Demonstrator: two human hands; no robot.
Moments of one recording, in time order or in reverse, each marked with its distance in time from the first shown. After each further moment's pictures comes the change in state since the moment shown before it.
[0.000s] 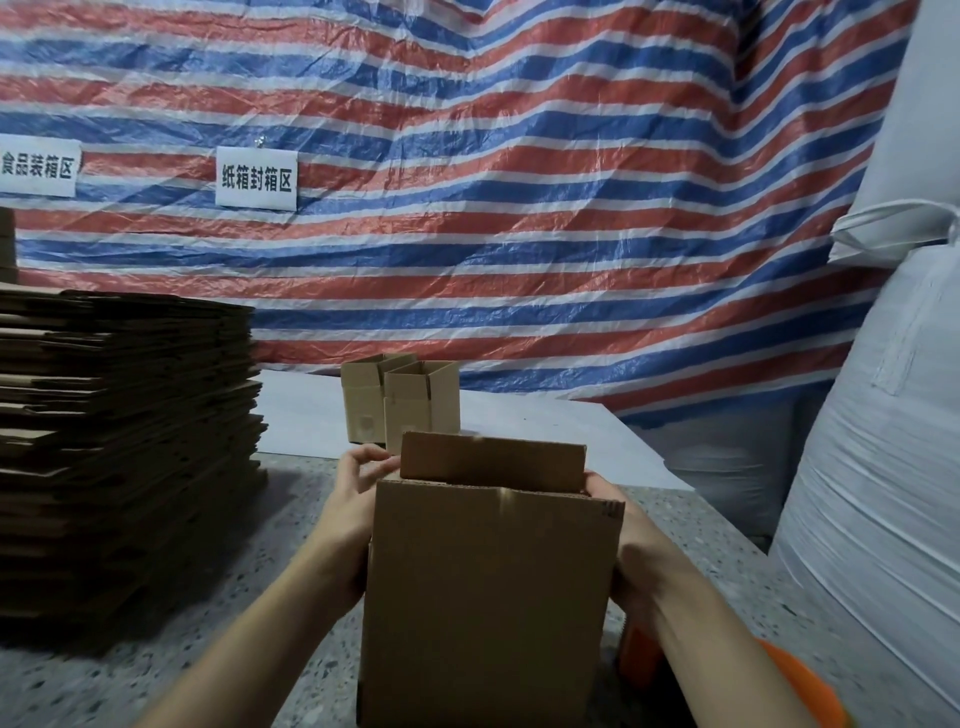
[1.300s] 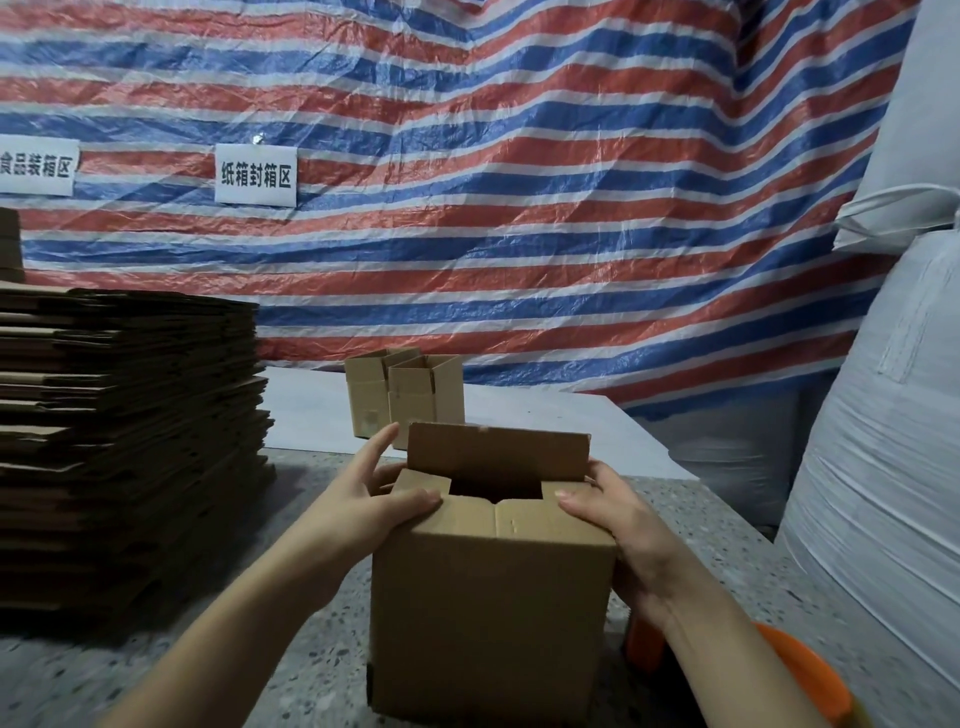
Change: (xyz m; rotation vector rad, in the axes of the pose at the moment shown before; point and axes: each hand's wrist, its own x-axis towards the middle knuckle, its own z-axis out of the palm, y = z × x) left_hand -0.003 0.013 -0.014 0.399 -0.160 -0.022; right_hand -0.009 0.007 -0.002 0.142 0.012 -0.051
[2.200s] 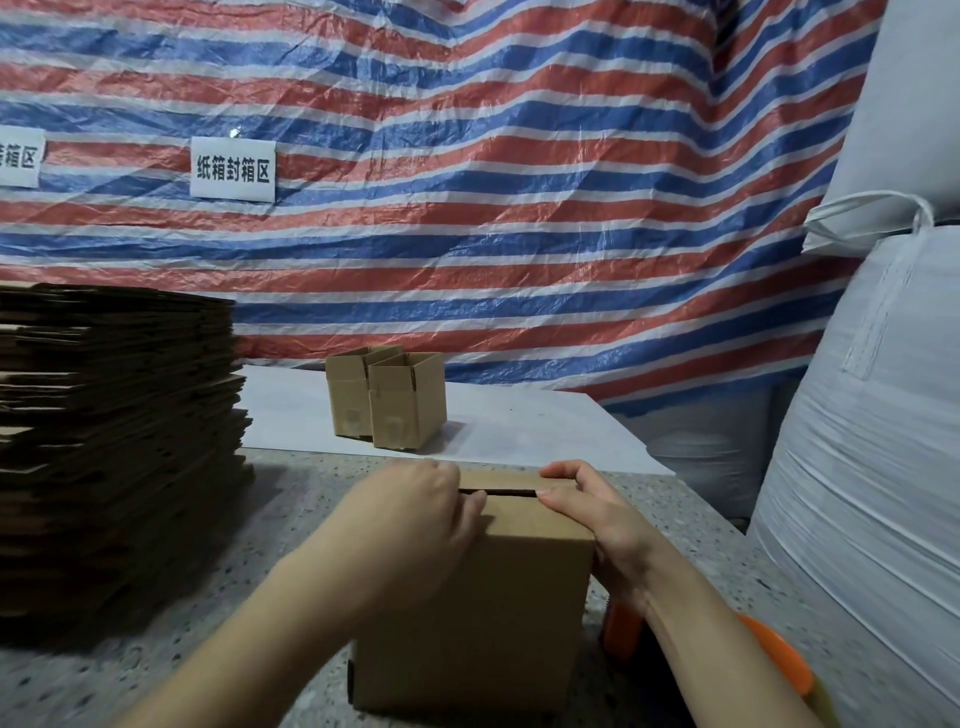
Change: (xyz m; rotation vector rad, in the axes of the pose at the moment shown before) left_hand -0.020 0.027 0.044 1.260 -0.020 0.407; right_hand -0.004 -0.006 0.002 -0.167 0.055 0.093
